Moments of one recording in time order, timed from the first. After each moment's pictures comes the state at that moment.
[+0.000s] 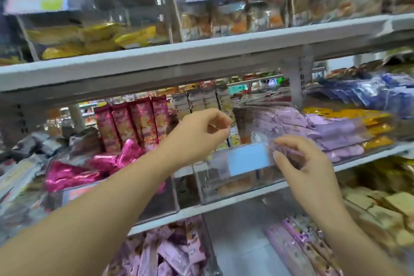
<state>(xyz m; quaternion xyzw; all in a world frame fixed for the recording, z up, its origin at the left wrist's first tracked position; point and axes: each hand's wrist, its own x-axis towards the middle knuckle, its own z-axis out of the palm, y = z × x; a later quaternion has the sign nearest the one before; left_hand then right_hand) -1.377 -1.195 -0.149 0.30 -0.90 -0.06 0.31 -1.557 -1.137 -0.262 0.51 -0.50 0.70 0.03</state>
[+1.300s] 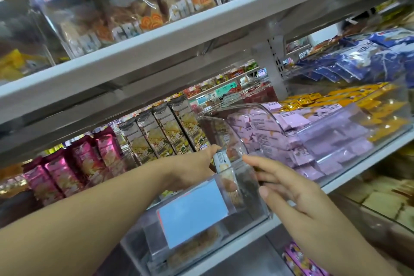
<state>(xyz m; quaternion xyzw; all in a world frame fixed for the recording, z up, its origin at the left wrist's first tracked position) -1.485 -1.296 -0.170 0.40 -0.88 -0.25 -0.01 -1.608 -1.157 -0.278 0.62 -0.41 0.66 -0.14</state>
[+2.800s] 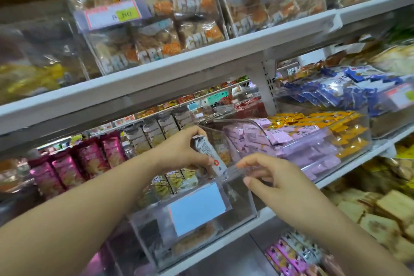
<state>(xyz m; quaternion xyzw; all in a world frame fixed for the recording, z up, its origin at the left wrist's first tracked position) -1.466 -1.284 -0.131 0.35 -0.88 -0.24 0.19 -1.611 -1.145 -0.239 0.62 -0.53 0.57 -0.11</state>
